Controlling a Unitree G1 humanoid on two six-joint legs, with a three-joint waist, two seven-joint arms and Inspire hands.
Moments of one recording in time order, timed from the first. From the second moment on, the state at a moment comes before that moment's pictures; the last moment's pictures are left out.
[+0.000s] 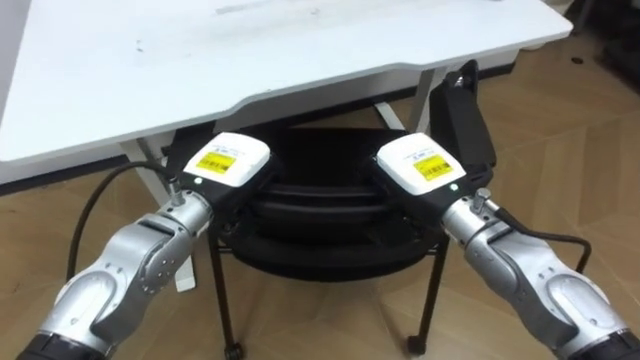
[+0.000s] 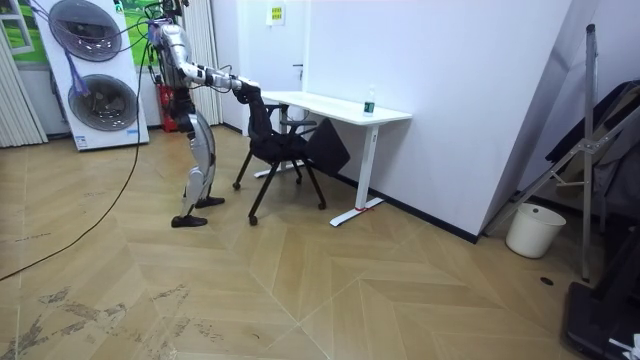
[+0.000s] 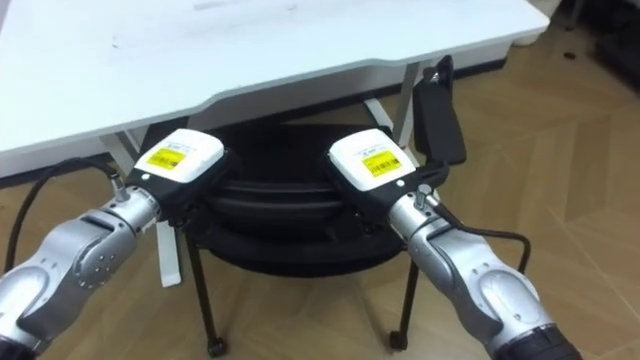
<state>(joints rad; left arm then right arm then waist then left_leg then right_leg) -0.19 0.52 -0.32 0.14 0.93 -0.16 -0.14 -0.20 -0.51 0.41 0.18 -0.98 -0.20 -0.01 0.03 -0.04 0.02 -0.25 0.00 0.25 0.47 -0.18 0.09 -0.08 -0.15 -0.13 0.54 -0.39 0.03</state>
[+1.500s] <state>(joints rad) -0.15 0.50 -0.29 0.08 0.93 -0.20 -0.13 -0.18 -0.65 0.41 -0.05 -1.03 -0.23 0.20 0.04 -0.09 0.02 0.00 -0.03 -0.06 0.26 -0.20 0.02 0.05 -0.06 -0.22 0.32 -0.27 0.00</state>
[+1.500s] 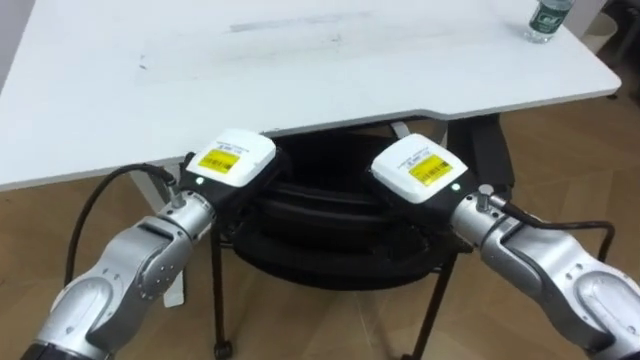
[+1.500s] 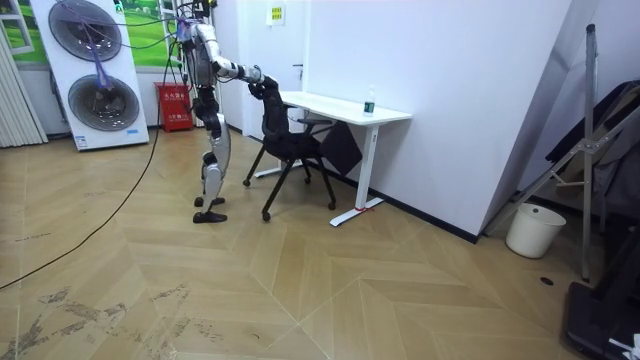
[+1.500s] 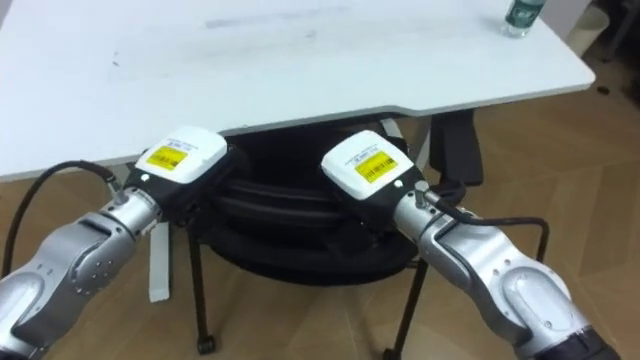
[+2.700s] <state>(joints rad) -0.07 0.46 -0.11 -0.03 0.93 -0.11 -0.10 -0.24 -0.55 0.22 -0.19 -0.79 -0.20 0.00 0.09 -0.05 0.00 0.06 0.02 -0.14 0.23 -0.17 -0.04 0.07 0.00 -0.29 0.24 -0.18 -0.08</state>
